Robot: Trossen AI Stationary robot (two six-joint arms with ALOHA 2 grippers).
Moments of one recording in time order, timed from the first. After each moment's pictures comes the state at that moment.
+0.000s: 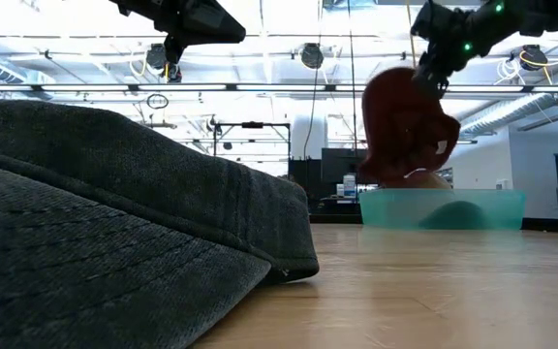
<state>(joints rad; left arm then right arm) -0.17 1.24 0.80 0.15 -0.40 -0.20 -0.25 0.83 0.56 0.17 0.97 -0.81</state>
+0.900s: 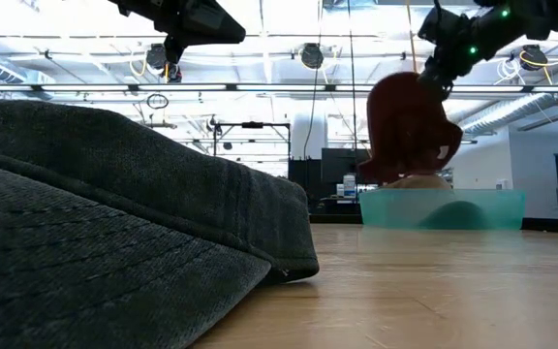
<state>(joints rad) -0.17 1.24 0.80 0.15 -0.40 -0.20 -0.37 0.76 0.56 0.07 0.83 -0.72</state>
